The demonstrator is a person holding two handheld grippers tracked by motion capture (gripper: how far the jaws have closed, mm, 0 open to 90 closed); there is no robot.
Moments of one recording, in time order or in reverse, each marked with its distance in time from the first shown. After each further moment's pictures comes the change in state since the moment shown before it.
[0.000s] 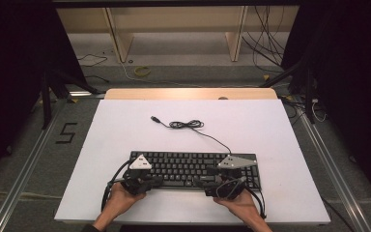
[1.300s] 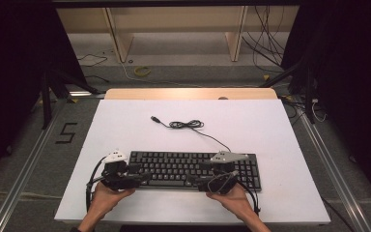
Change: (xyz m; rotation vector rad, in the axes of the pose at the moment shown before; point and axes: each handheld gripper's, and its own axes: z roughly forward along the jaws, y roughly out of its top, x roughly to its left) left arm 0.025 -0.011 -0.045 -0.167 0.050 -0.191; right arm 0.004 0.016 0.017 0.004 0.019 -0.008
